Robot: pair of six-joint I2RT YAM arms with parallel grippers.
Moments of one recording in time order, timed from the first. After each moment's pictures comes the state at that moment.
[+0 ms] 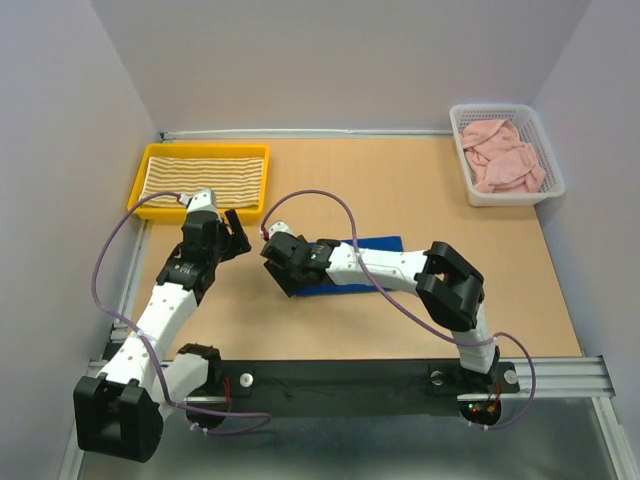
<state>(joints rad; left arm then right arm) -0.20 0.93 0.65 -0.32 -0.15 -0.42 1.12 2.02 1.54 -0.55 0.36 0.32</state>
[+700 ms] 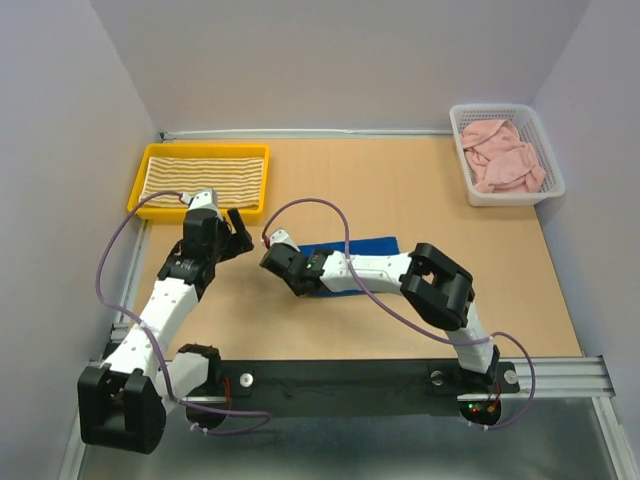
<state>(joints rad) -0.17 0.96 0.65 -0.30 -0.10 -0.43 1.13 2.10 1.52 -0.48 0.38 0.33</state>
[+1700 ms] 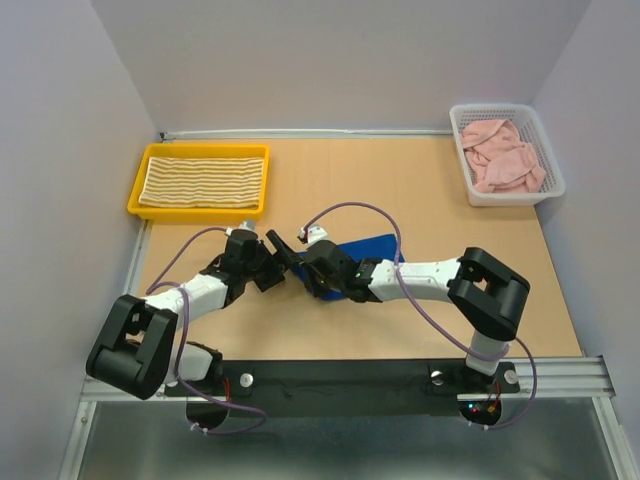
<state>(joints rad) -0.39 1.26 0.44 0.13 0.22 -1.00 1.05 1.79 1.04 -0.03 0.21 0.45</state>
